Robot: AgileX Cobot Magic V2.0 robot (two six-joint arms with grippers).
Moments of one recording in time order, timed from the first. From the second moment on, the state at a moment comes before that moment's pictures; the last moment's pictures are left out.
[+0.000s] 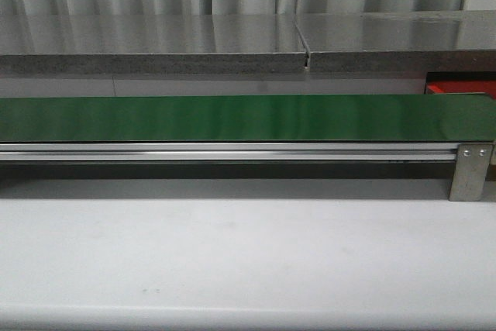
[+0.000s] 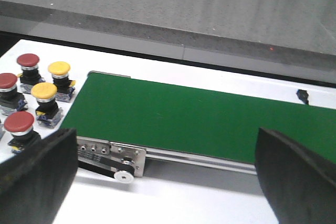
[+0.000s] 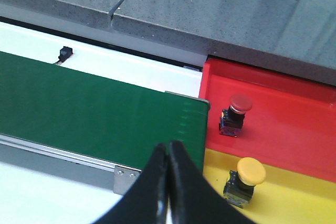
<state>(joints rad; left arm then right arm) 0.07 0.54 -0.55 -0.18 0.40 -0.02 -0.24 0.67 -0.55 0.78 0.38 -0.94</state>
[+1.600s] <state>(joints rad) 0.47 1.85 -1.27 -0.31 0.54 -0.09 -0.24 0.67 -0.55 0.78 0.38 -0.94</state>
